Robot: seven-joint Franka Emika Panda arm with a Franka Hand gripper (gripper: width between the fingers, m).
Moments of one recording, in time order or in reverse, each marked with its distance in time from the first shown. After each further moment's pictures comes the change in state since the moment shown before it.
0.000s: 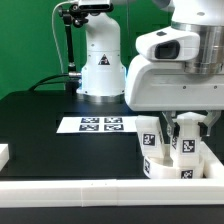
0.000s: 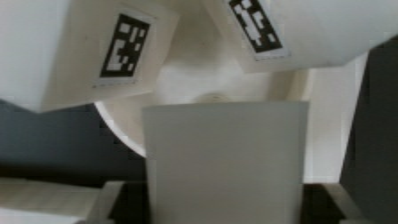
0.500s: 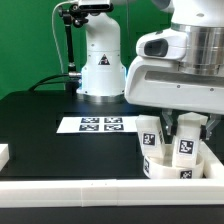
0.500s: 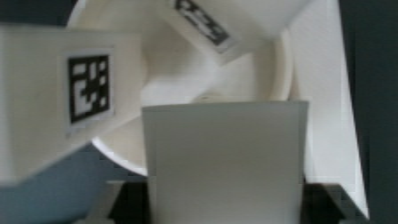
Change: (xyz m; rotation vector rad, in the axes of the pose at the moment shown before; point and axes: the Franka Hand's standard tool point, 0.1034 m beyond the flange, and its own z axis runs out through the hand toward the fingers) arm 0.001 -0.001 0.002 0.025 0.007 0.405
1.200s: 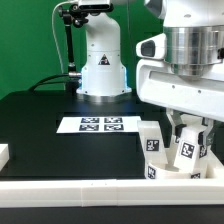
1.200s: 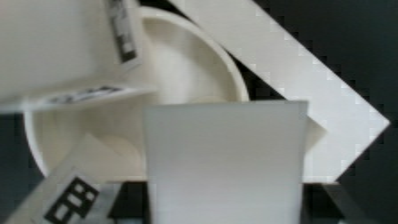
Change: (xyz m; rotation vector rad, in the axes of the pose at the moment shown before) arm 0.008 -0.006 0.001 0.099 0.014 0.603
